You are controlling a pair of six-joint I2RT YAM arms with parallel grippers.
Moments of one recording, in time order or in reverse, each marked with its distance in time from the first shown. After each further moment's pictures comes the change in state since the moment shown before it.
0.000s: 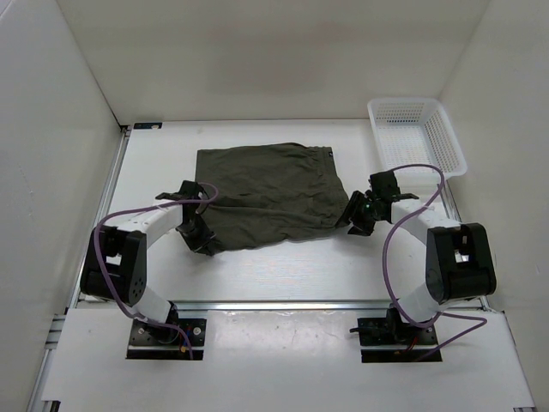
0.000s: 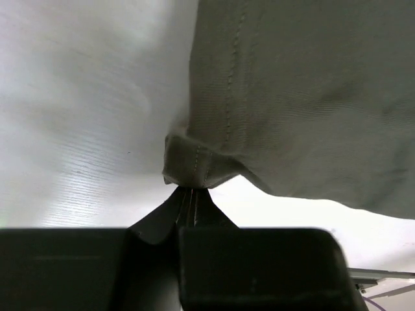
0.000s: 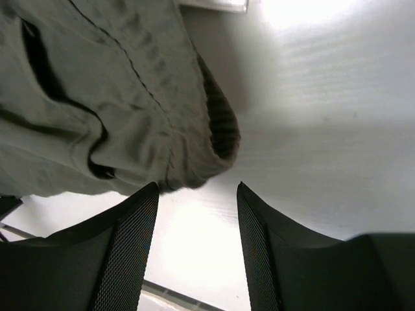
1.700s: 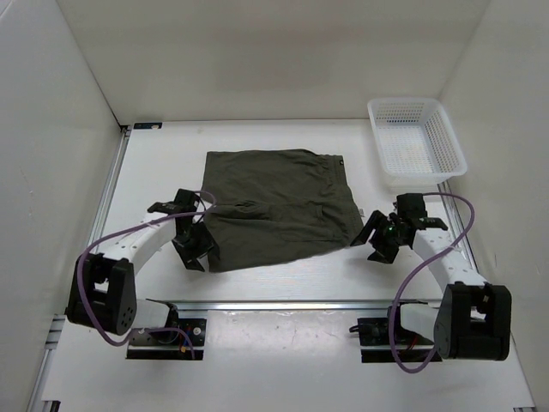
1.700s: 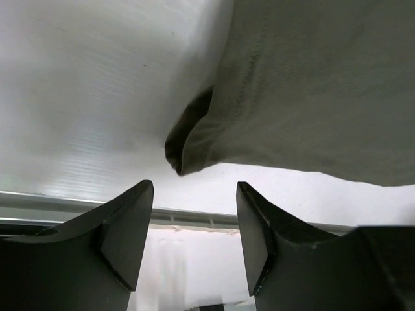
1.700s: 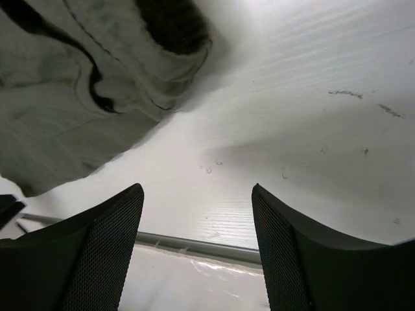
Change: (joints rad) left arm -0.017 -0.200 -0.056 -0.122 0.054 0.024; right arm -0.139 -0.380 -0.165 -0.279 -0.024 -0.027
